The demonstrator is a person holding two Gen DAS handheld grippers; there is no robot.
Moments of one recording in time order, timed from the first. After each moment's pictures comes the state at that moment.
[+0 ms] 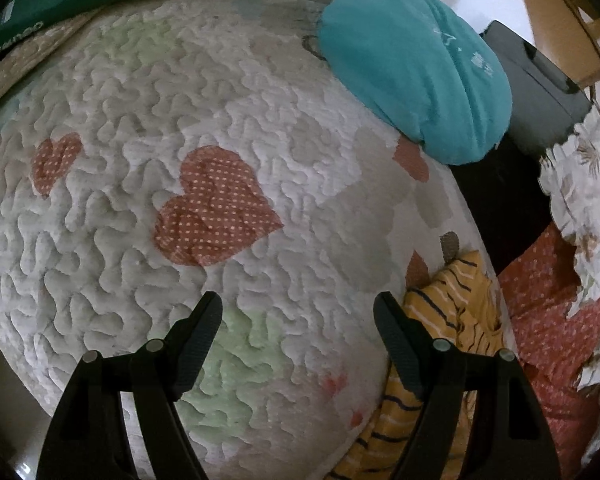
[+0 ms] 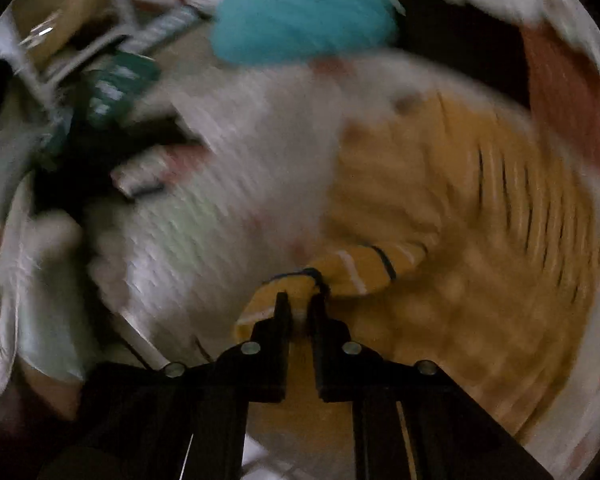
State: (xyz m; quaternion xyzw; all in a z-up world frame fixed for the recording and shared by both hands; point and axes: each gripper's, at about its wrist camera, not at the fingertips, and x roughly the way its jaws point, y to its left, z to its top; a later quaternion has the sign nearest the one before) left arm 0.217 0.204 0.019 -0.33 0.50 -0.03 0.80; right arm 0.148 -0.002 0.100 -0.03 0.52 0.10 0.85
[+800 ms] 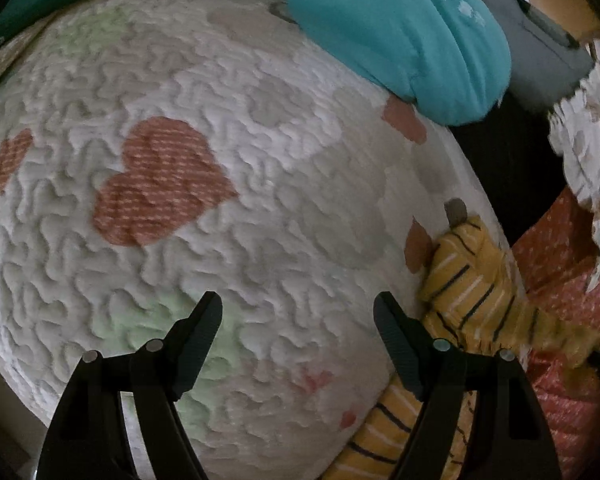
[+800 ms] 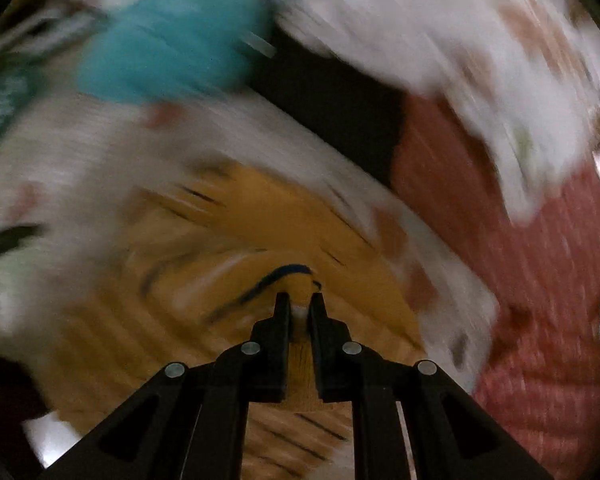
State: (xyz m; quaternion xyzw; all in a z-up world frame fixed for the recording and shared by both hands) left arm 0.239 0.150 0.007 -0.27 0.53 -0.04 0.80; right arm 0.264 -0.192 0.163 -0.18 0.54 -0.07 0.82
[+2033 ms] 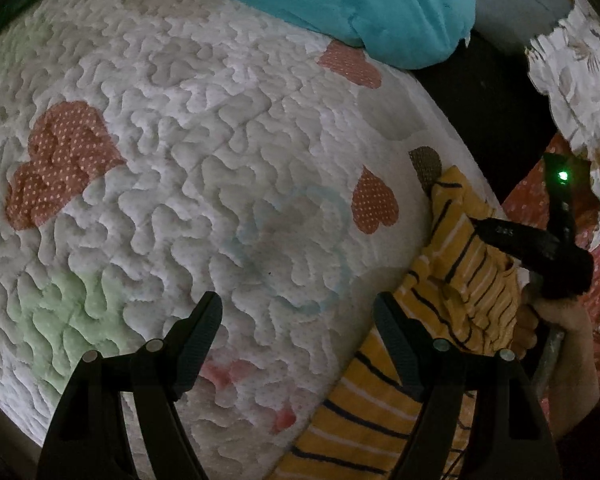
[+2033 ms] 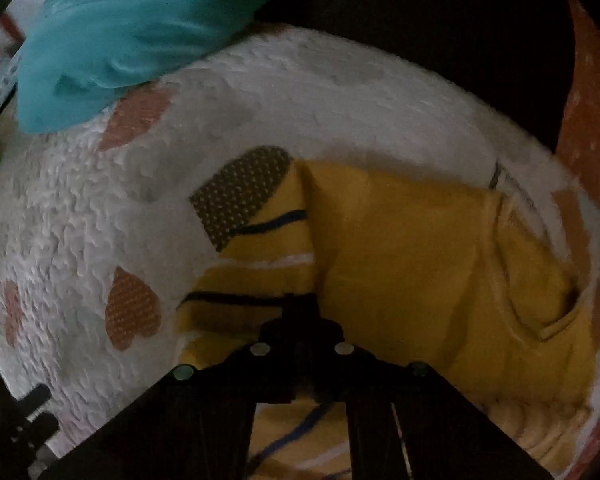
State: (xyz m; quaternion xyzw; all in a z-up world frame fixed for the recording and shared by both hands) left arm 0.257 0.089 0.001 -0.25 0.56 -0.09 0.78; right arm 0.418 -0.159 0.006 -0.03 0.58 0.02 0.81
